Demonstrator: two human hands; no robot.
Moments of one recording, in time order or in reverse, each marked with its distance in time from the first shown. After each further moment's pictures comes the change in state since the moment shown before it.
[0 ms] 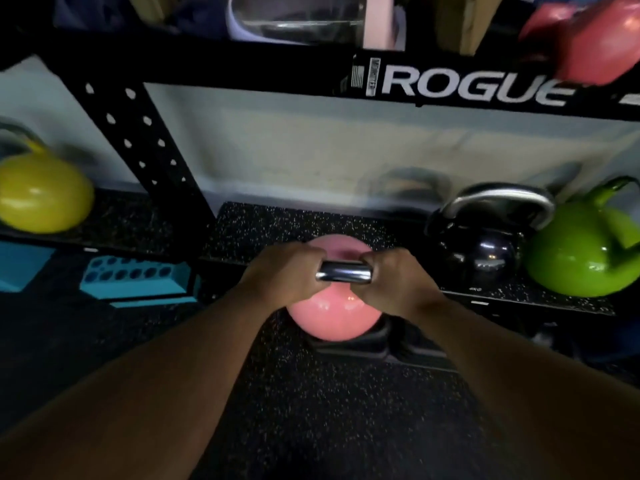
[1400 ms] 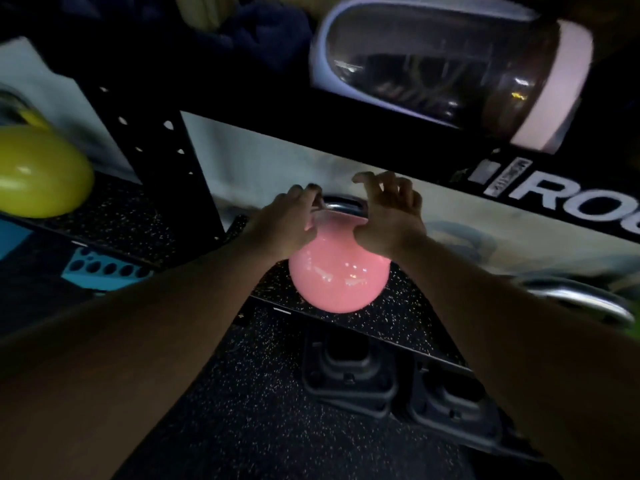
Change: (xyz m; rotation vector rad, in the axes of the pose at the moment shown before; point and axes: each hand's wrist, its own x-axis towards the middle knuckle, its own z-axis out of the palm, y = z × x) left_hand 0.120 -0.131 -0.028 -0.245 0.221 -0.184; right_hand 0.217 -0.033 -0.018 -0.234 -0.029 0.070
